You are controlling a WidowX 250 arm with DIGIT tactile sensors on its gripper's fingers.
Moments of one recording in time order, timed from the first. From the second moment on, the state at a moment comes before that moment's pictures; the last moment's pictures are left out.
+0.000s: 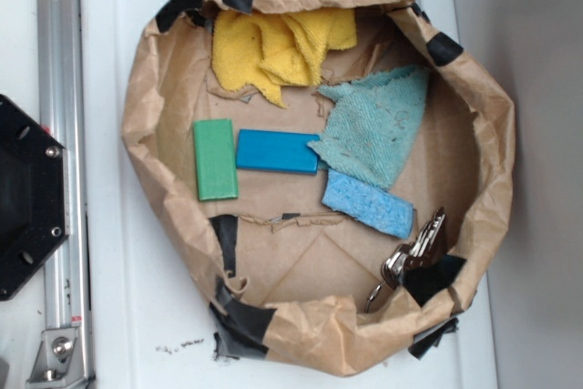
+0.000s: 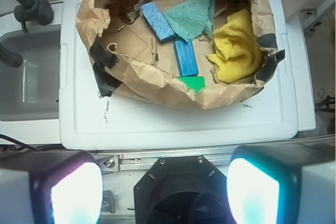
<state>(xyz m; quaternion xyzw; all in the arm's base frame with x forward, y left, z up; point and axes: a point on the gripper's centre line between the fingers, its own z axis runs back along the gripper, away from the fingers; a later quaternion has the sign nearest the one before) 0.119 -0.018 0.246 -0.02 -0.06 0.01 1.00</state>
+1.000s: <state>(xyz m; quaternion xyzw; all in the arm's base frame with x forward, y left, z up) 0.243 0.013 0.139 0.01 -0.06 -0.05 1.00</state>
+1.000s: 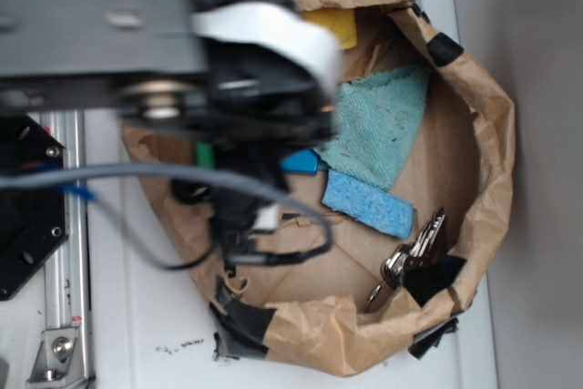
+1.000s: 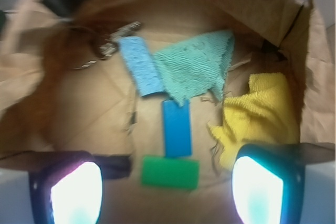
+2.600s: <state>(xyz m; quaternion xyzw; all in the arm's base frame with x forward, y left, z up) 0.260 0.003 0.090 0.00 -0.04 -0.03 1.00</state>
